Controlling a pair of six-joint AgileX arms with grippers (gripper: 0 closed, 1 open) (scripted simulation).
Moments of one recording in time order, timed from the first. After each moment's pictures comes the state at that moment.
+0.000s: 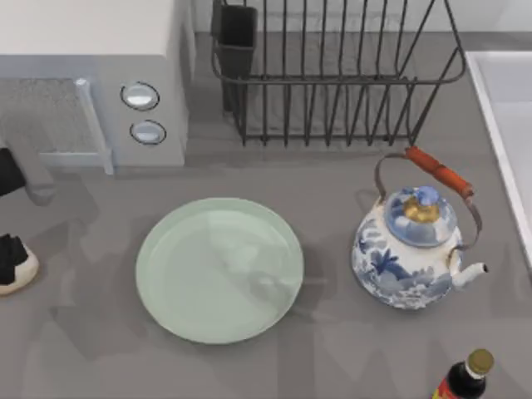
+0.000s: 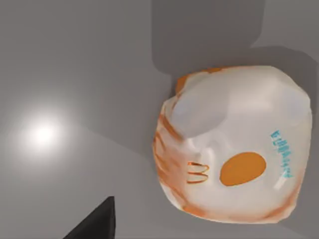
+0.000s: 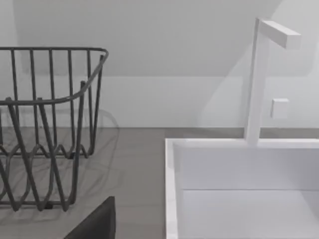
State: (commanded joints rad) left arm 0.08 1.81 1.17 -0.93 0.00 1.07; right arm 0.00 0.00 0.00 0.00 0.00 0.00
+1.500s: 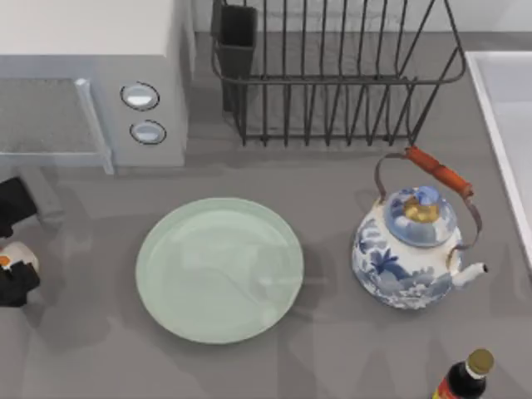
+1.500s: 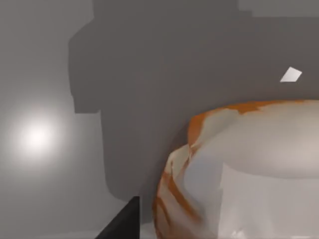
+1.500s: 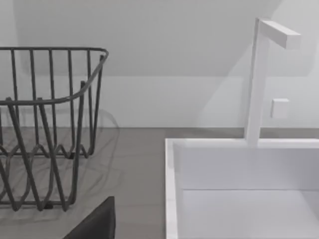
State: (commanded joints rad) left arm 0.08 1.96 1.06 -0.68 0.00 1.07; right arm 0.00 0.00 0.00 0.00 0.00 0.00
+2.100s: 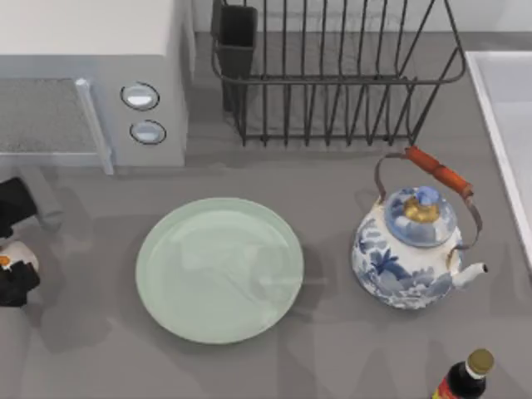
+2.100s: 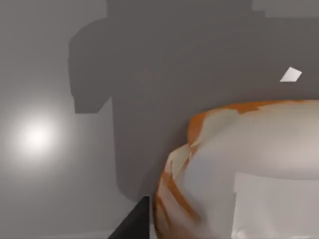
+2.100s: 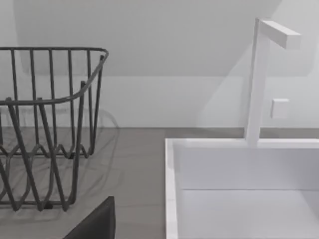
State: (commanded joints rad) left arm 0.09 1.89 1.07 -0.75 0.00 1.08; right arm 0.00 0.00 0.00 0.00 0.00 0.00
